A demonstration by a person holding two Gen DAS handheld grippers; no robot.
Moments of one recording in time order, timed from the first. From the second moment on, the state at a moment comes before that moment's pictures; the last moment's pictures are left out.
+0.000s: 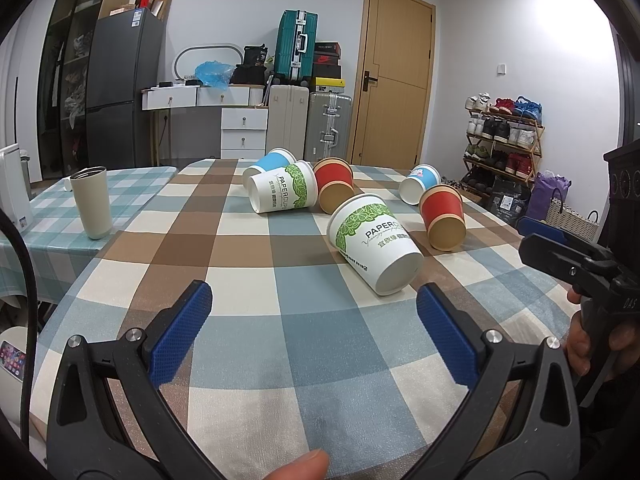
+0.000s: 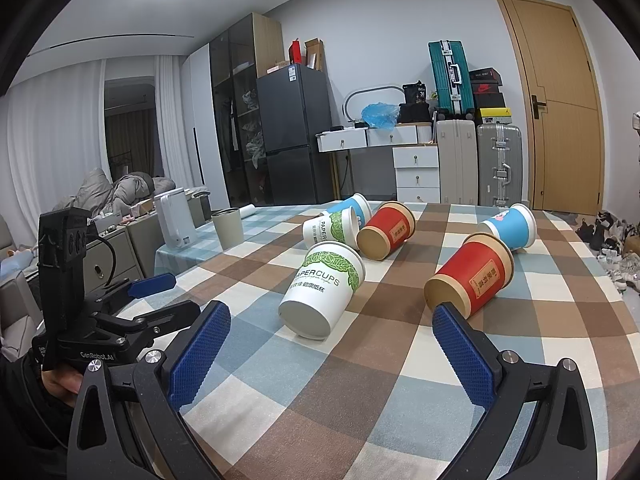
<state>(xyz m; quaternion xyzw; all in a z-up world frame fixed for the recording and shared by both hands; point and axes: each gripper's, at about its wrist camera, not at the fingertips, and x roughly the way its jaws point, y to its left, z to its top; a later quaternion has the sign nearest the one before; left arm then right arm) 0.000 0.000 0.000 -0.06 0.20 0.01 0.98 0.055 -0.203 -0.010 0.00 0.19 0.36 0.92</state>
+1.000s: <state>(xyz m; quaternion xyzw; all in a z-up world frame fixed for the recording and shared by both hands) 0.023 -0.012 0.004 -0.06 0.23 0.02 0.97 0.057 -0.212 -0.007 0.00 0.19 0.34 0.92</state>
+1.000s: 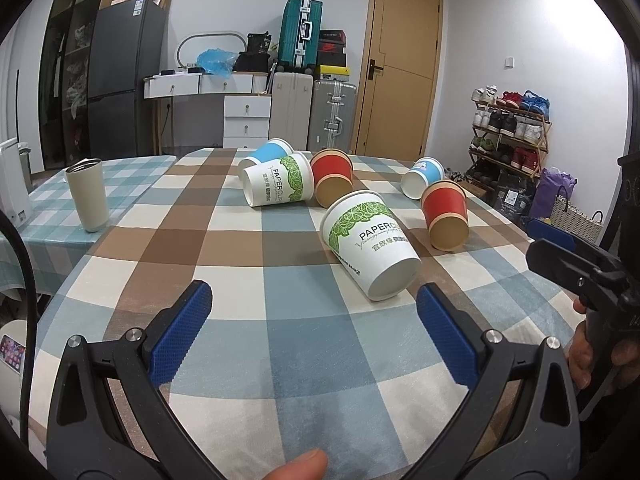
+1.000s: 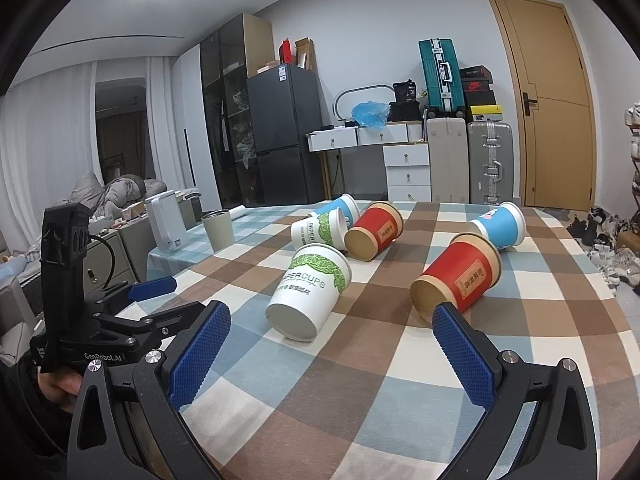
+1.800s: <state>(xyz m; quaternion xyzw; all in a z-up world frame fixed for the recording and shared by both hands) 0.113 -0.051 0.008 -0.08 0.31 0.01 0.95 0.070 -0.234 -0.005 0.02 0.20 0.30 0.93</state>
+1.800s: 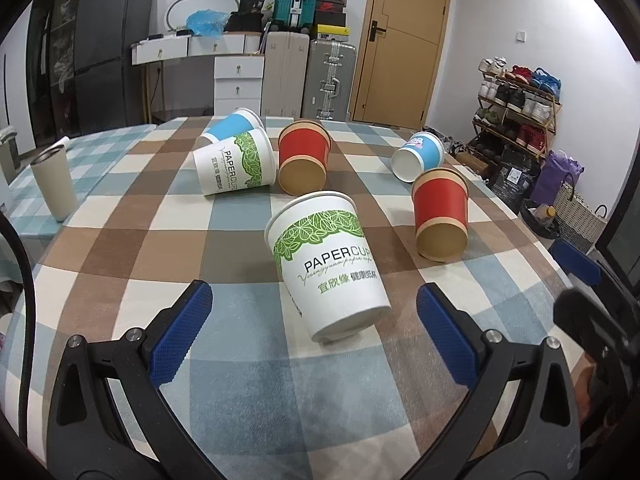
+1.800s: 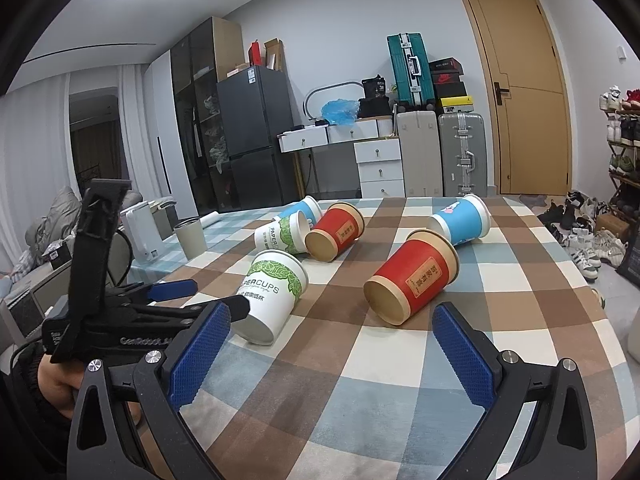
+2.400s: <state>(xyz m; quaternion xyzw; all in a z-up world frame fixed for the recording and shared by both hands) 0.149 -0.056 -0.010 -0.09 0.37 0.01 0.92 0.072 -0.234 -0.008 0.02 0.21 0.30 0.93</state>
